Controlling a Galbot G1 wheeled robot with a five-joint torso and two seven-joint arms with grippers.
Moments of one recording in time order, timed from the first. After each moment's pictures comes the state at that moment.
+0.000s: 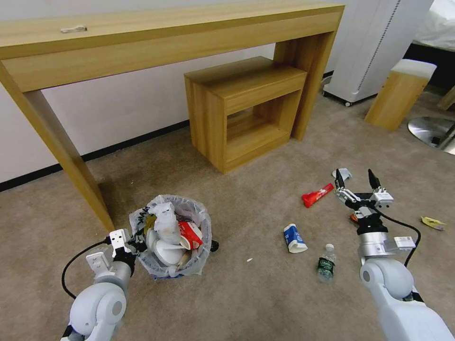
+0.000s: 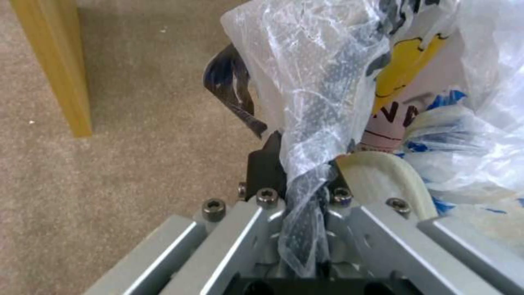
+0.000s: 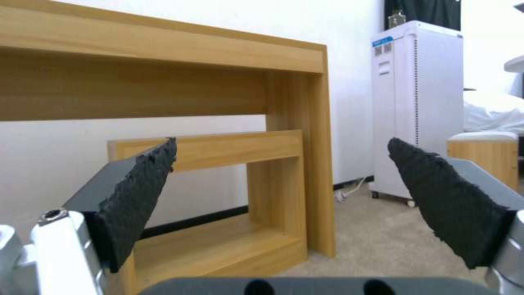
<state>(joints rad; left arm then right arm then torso) 1.46 -1.24 -0.57 -2.04 -0.67 0.41 -0.31 -1.25 1.12 0.62 1.72 0.53 0.42 -0.08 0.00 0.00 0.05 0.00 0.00</state>
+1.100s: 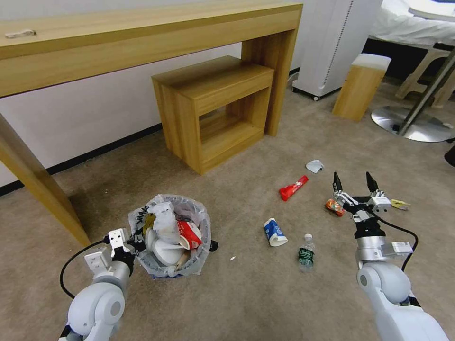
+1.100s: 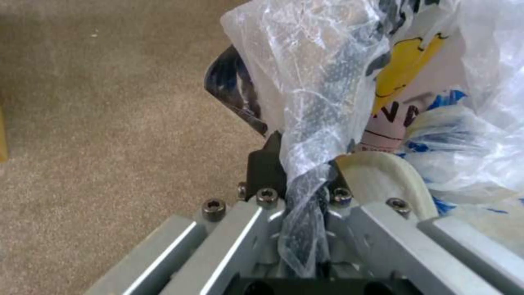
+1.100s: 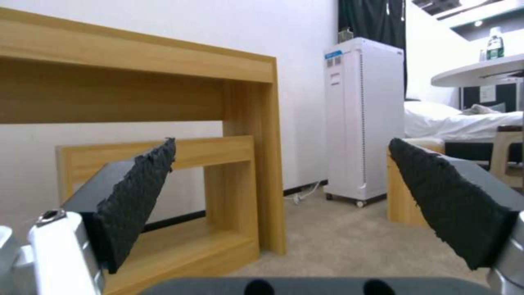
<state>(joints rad) 1.46 -1.22 -0.58 -2.05 -0.68 0.40 -0.31 -1.27 1.15 0.62 1.73 0.51 0.45 -0.09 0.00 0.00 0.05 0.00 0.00</state>
